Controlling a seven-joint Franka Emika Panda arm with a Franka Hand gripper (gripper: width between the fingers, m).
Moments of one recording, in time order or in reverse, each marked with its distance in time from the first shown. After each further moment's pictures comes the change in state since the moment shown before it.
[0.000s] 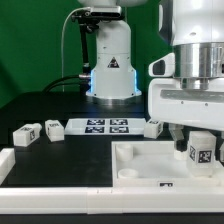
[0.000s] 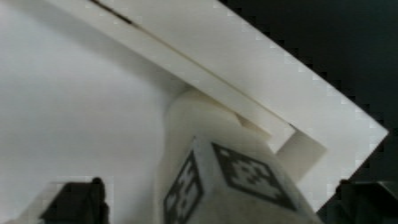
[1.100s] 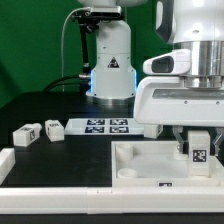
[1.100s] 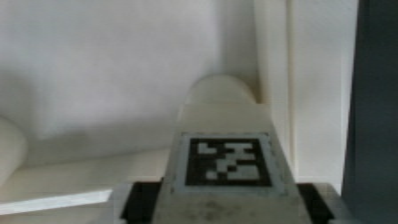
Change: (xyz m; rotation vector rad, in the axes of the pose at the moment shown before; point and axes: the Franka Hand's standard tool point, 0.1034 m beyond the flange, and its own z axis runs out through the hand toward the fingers) arm 0.001 0.000 -0.002 -0.023 0.015 -0.591
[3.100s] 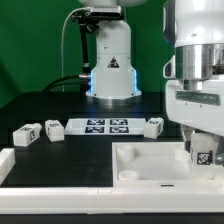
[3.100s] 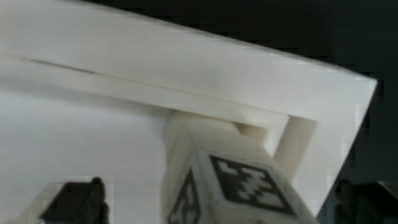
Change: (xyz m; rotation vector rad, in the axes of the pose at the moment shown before) arm 0.000 -0.009 0.004 0.030 -0.003 0.988
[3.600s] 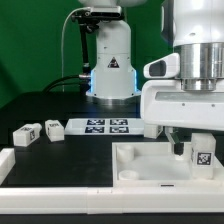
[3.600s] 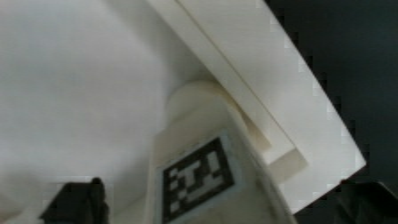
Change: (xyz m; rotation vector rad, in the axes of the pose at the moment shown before) arm 0.005 0.000 0.000 0.006 0.006 -0.628
